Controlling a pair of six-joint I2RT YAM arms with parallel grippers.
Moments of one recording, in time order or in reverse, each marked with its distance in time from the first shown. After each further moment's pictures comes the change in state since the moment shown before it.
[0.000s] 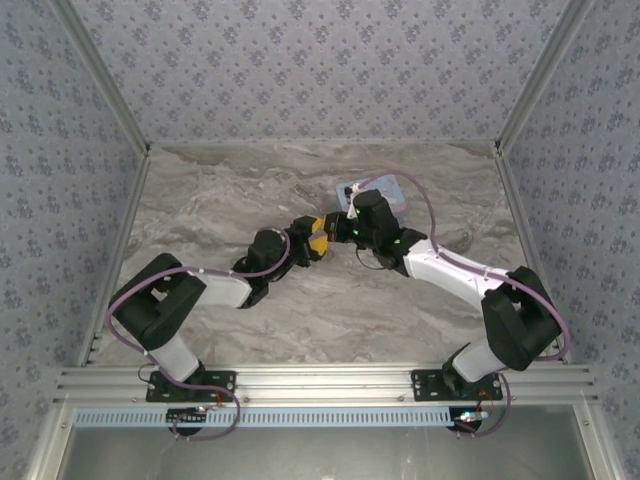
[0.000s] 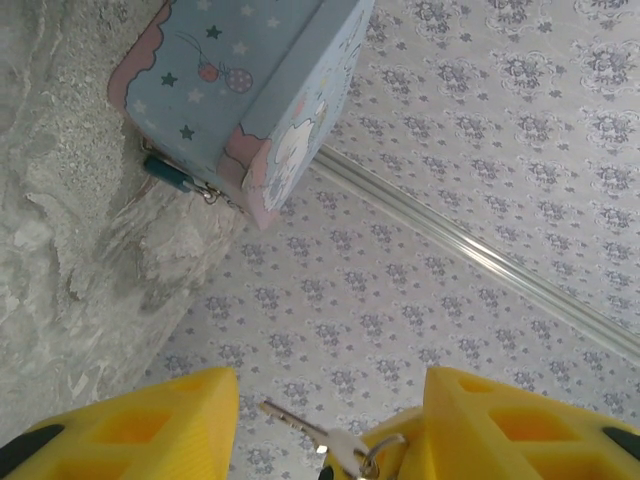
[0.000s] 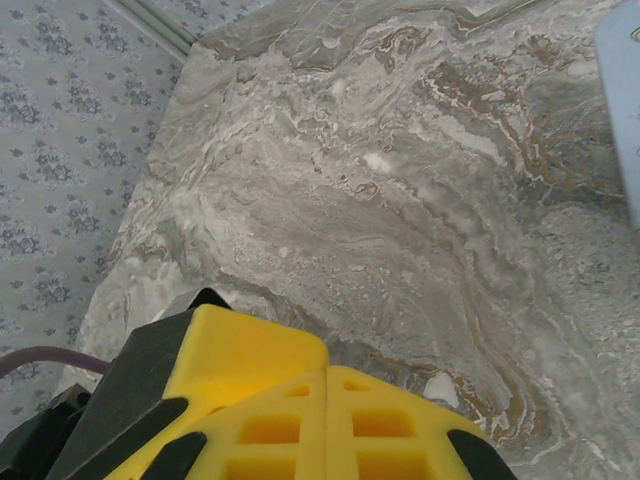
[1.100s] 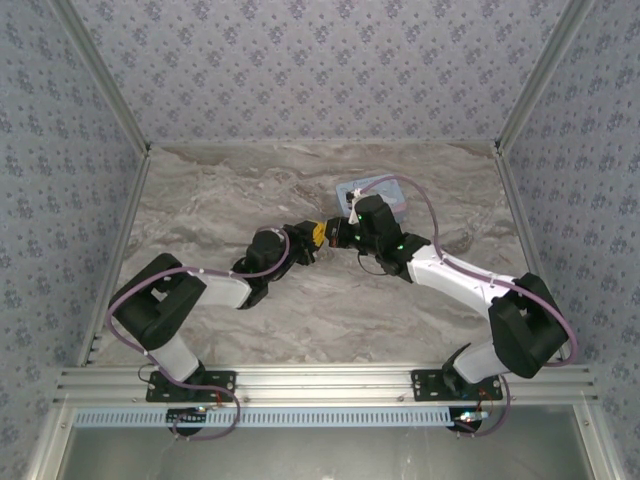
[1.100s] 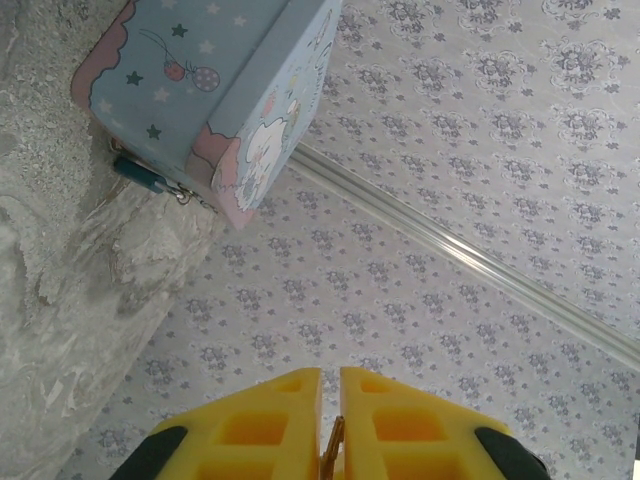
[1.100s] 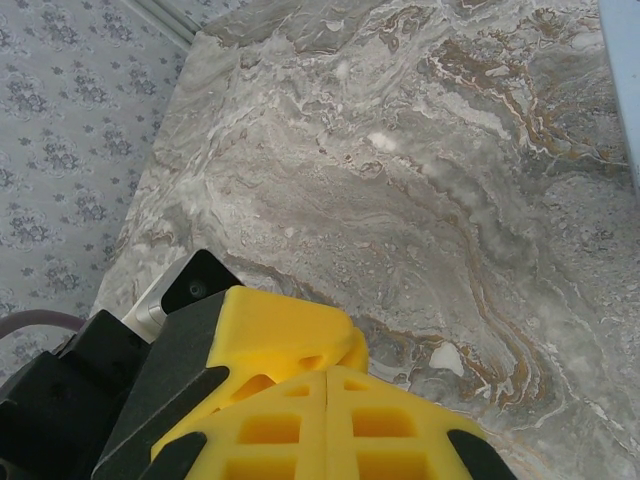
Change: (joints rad) left arm 0.000 0.000 -0.005 0.044 -0.016 -0.003; right arm 0.013 -0.048 -0.042 -0.011 0.002 0.018
